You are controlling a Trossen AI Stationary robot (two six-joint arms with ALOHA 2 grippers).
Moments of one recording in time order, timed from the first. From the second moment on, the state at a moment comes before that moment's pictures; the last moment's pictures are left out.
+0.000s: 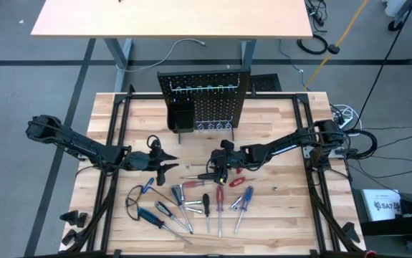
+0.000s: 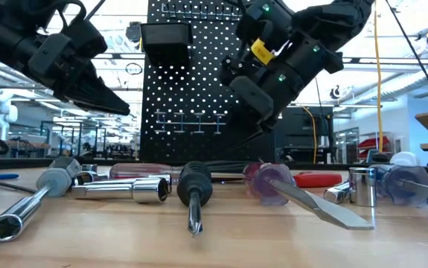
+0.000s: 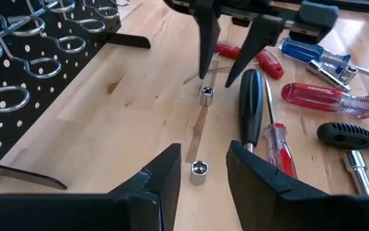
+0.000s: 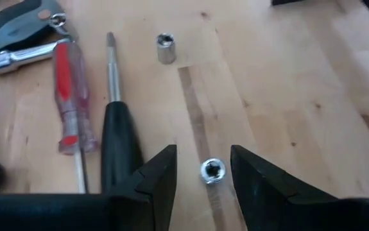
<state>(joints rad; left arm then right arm) -0.24 1.05 0.26 0.30 -0.37 -0.25 0.06 1.84 0.98 0.09 0.19 0.24</state>
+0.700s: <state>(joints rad) -0.24 1.05 0.26 0.30 -0.37 -0.26 0.05 1.84 0.95 0.16 0.18 0.19</state>
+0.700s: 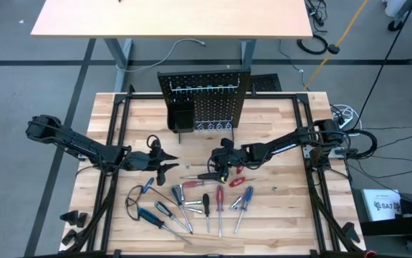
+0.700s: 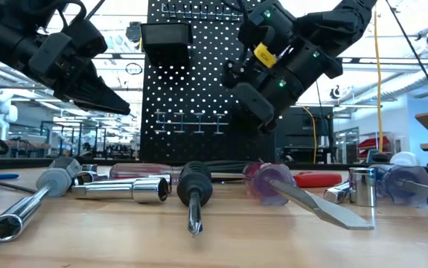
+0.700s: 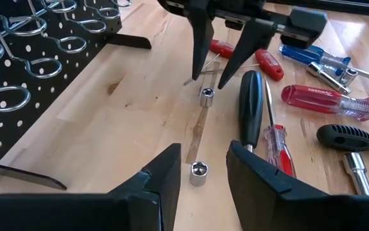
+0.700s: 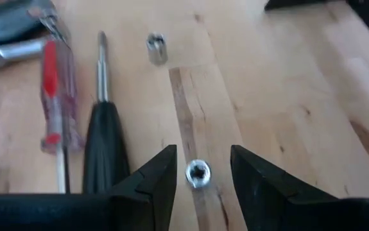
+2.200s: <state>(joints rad) -0.17 1.40 0.38 0.35 -0.31 -0.18 0.15 1.67 0.95 -0.03 0.27 0.20</state>
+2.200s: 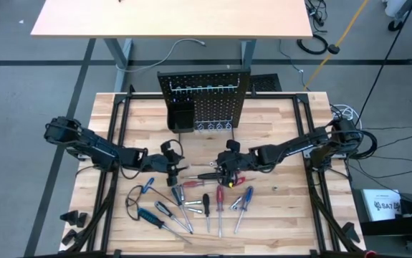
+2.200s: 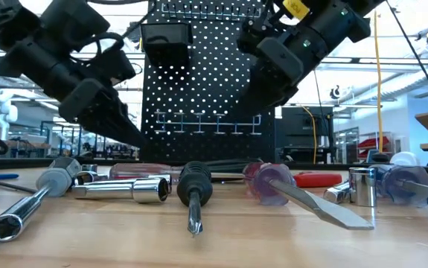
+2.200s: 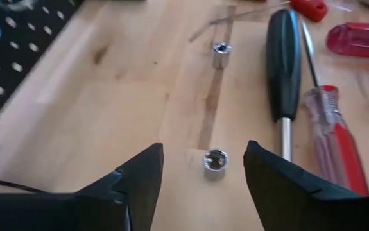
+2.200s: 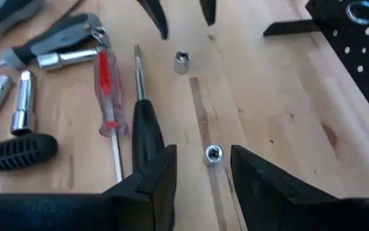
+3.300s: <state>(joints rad) -0.12 1.65 0.39 0.57 -0.21 -0.17 0.14 1.67 0.95 -0.04 0.26 0.16</state>
